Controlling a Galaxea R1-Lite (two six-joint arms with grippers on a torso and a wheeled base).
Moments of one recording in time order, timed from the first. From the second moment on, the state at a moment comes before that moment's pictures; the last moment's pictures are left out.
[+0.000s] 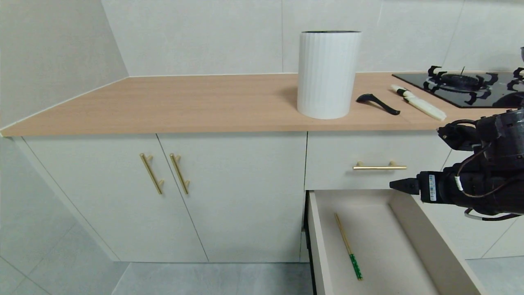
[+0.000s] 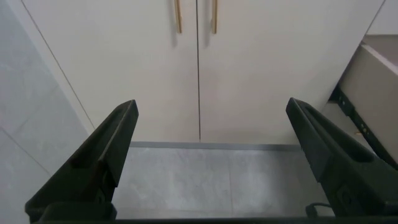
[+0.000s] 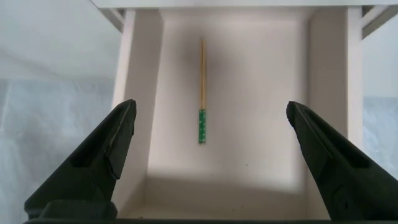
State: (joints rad) left arm 0.00 0.00 0.00 0.00 0.03 0.00; right arm 0.33 1.50 -0.89 0.00 -0.14 0.25
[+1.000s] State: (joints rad) left arm 0.00 0.00 0.00 0.00 0.03 0.00; right arm 0.31 1.50 -0.89 0.00 -0.14 0.23
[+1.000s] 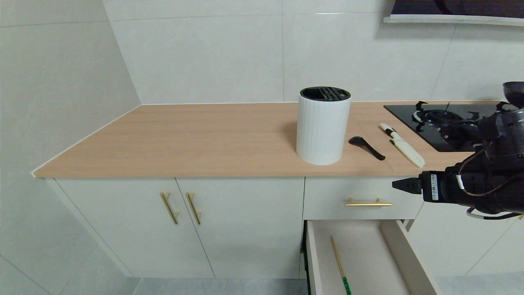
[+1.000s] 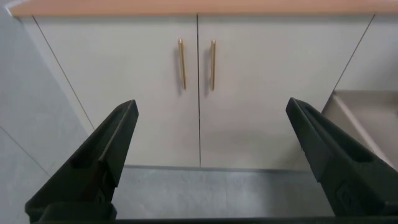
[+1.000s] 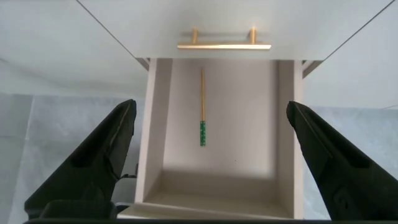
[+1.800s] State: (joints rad) left arm 0.00 0.00 0.00 0.00 0.03 0.00; right arm 0.08 1.64 -1.09 -0.19 0.14 -0.03
